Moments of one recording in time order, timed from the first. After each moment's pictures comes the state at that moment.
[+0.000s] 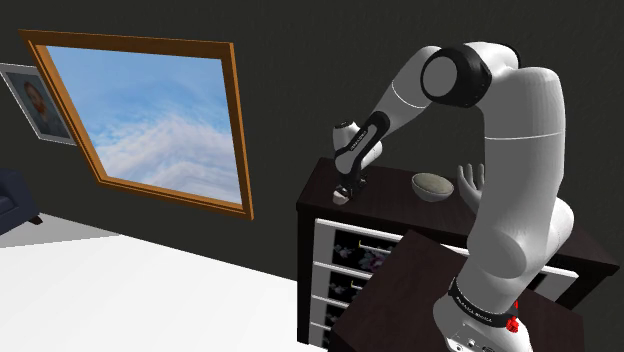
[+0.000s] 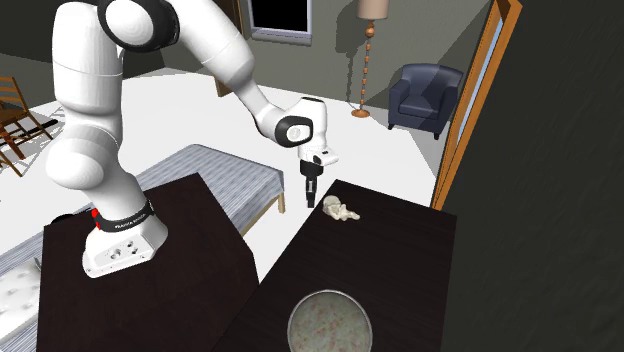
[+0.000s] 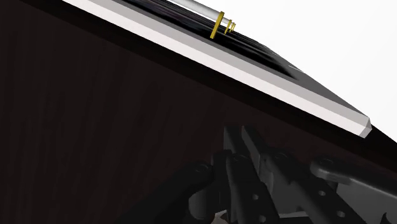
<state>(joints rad) -0.29 0.40 -0.05 -2.19 -0.31 2.49 0.61</state>
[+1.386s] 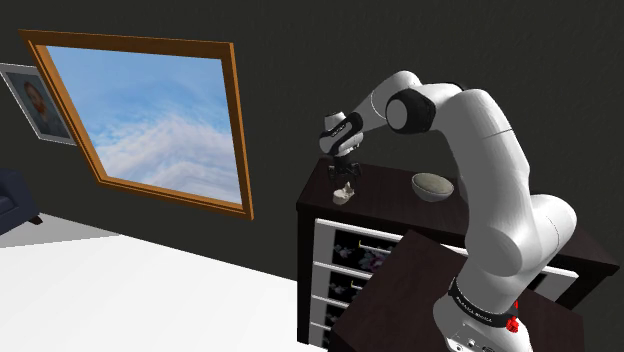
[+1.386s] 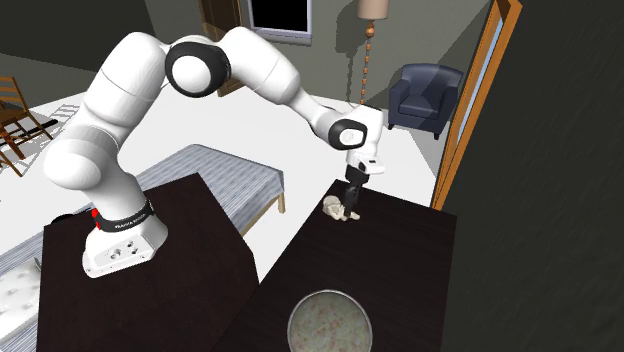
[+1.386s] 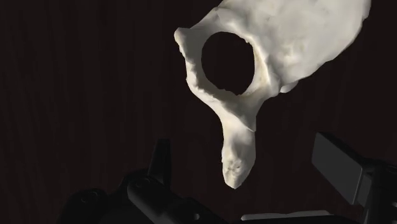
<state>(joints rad) -0.33 0.78 -0.10 -1.54 -0.17 2.14 0.73</state>
